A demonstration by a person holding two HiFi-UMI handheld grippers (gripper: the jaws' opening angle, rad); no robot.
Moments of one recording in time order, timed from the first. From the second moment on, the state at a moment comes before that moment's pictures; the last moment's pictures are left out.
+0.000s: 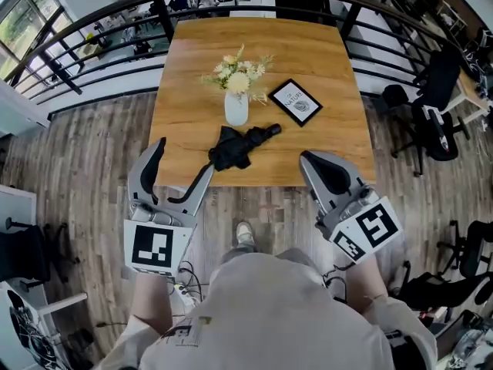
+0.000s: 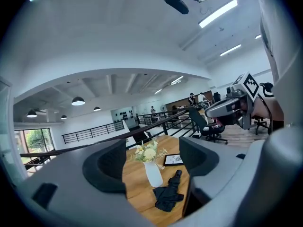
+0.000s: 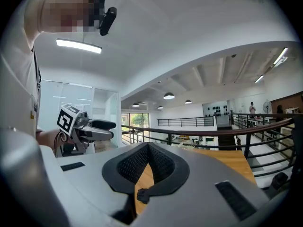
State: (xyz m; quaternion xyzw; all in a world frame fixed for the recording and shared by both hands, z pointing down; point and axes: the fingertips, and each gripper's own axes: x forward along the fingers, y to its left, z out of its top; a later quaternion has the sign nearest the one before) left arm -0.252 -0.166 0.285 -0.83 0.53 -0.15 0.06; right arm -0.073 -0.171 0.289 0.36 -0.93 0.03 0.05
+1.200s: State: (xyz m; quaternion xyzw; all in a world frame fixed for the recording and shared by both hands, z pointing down) left arm -0.155 -0.281 0.497 -0.84 0.38 -0.38 -0.05; right arm -0.033 -0.278 0.394 0.28 -0.94 0.13 0.16
